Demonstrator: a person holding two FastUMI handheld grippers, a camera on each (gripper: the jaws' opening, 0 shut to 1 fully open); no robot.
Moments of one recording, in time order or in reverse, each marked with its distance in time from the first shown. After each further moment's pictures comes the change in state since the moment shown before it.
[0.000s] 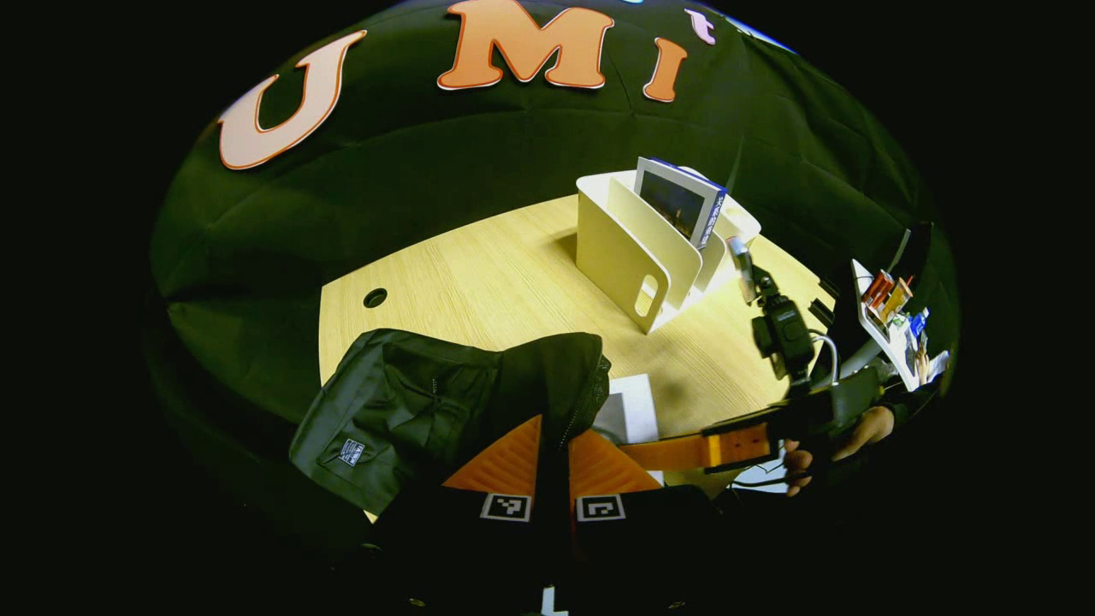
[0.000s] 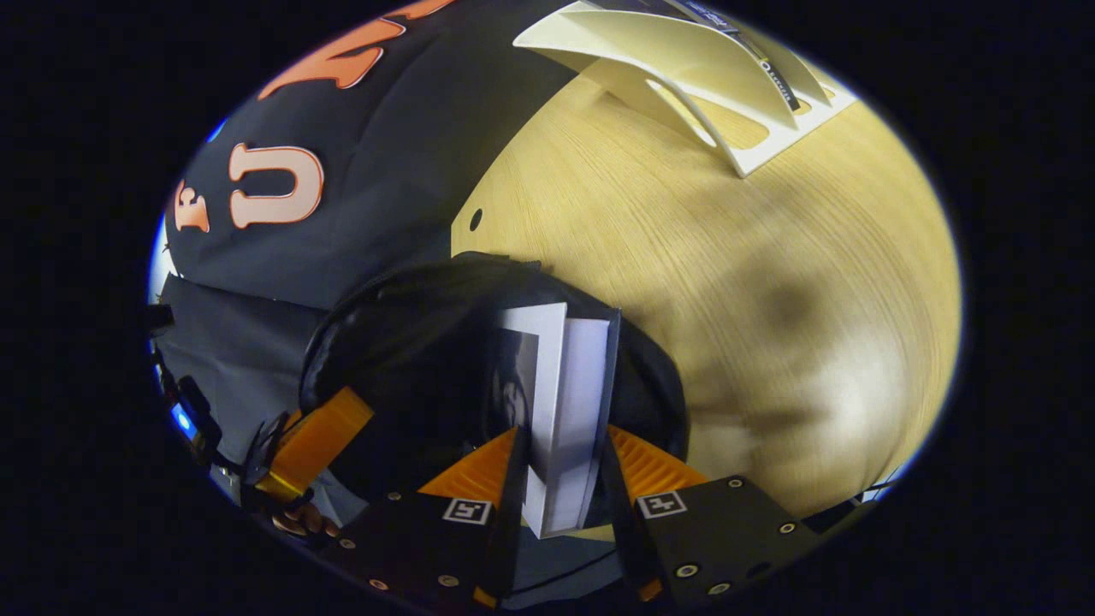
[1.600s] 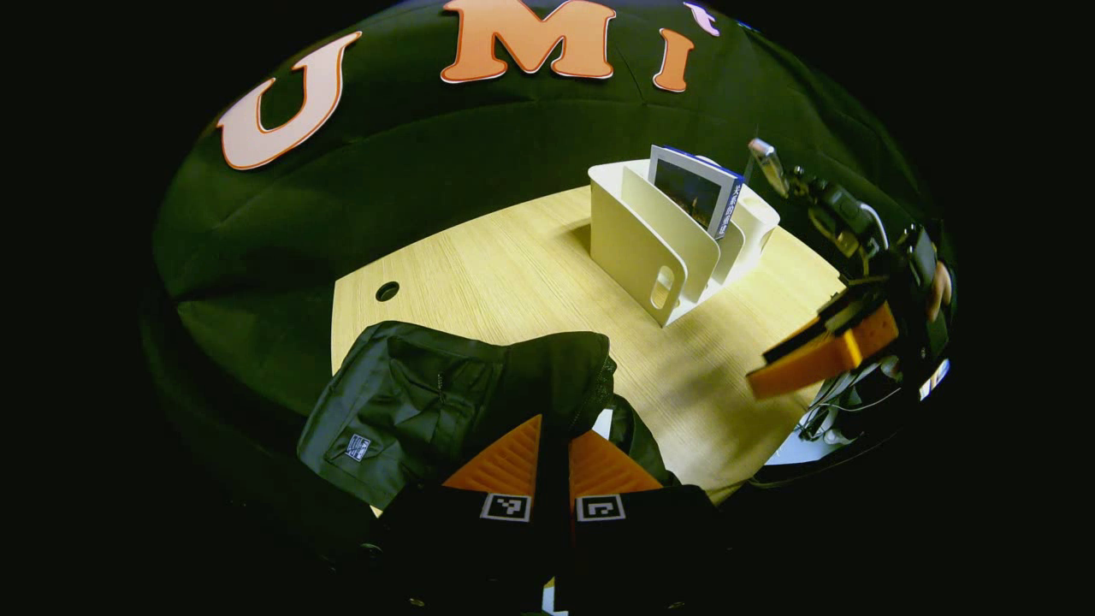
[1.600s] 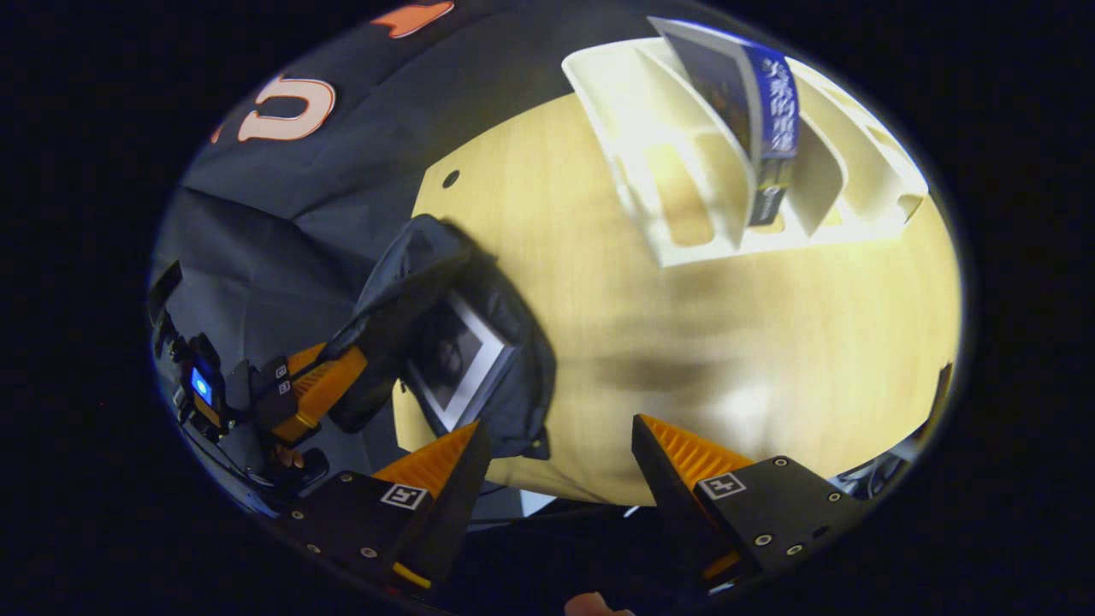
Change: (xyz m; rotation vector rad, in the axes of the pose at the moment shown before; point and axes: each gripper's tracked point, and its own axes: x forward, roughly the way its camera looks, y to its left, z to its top) left arm 0.012 -0.003 -0.008 0.010 0.037 0.055; right arm -0.146 -0.054 0.072 -0.377 0.155 -0.332
